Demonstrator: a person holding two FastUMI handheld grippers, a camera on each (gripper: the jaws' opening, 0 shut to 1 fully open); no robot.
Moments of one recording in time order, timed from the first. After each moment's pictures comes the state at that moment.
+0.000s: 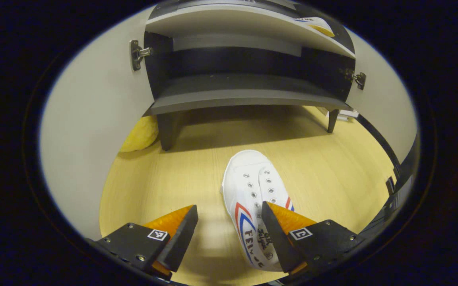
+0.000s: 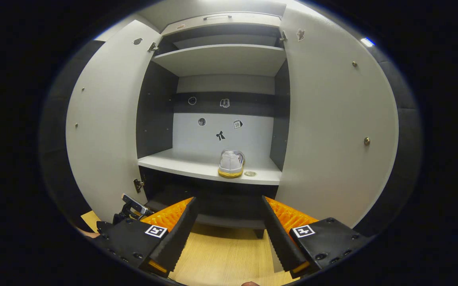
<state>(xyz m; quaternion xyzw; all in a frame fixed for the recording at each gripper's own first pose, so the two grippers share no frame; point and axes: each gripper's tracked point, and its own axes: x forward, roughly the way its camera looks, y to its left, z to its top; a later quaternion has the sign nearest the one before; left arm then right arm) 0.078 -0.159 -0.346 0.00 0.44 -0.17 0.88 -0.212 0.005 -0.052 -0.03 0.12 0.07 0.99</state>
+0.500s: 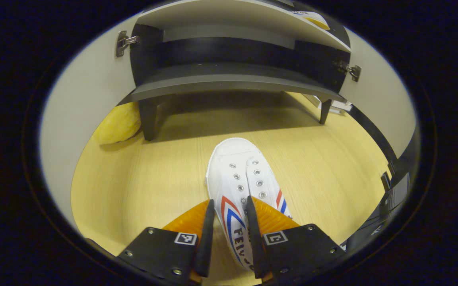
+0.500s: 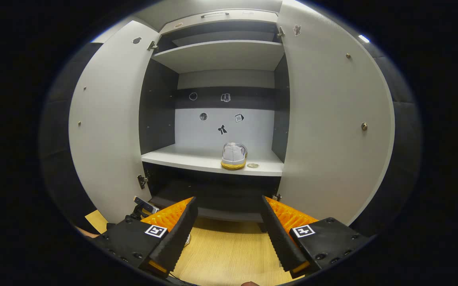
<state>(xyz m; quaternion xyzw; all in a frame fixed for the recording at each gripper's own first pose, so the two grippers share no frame) 0.069 -0.182 -0.363 -0.01 0.46 -0.20 0.87 -0.224 0.012 -0.063 -0.02 0.14 0.08 0.99</state>
